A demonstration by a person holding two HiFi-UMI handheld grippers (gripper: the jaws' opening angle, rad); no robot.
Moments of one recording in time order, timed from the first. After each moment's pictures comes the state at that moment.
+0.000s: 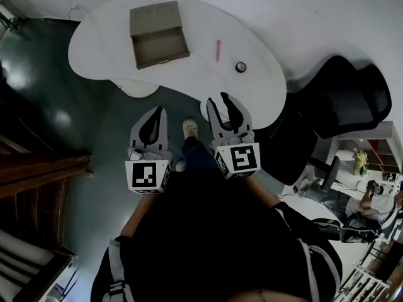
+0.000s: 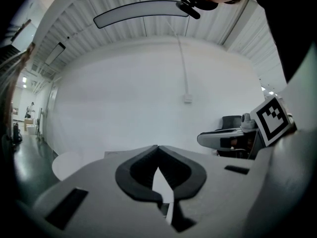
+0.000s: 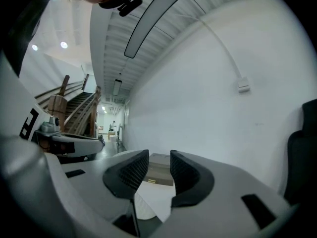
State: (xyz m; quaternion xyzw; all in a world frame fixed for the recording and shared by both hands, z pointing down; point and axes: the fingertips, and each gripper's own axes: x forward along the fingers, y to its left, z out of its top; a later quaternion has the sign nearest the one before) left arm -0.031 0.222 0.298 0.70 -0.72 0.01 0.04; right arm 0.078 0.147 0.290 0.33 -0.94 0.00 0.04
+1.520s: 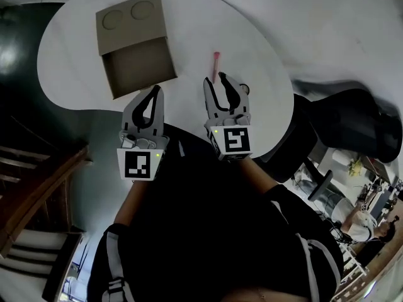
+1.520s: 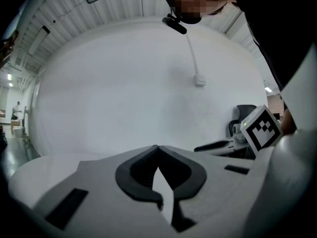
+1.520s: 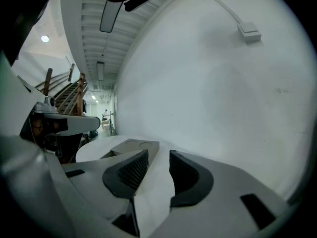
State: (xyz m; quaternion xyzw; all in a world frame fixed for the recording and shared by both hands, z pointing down) left arm -0.094 -0.030 0.348 0.73 -0.68 0.09 0.05; right arm 0.010 -0.105 0.387 0.35 -0.93 0.06 0.12
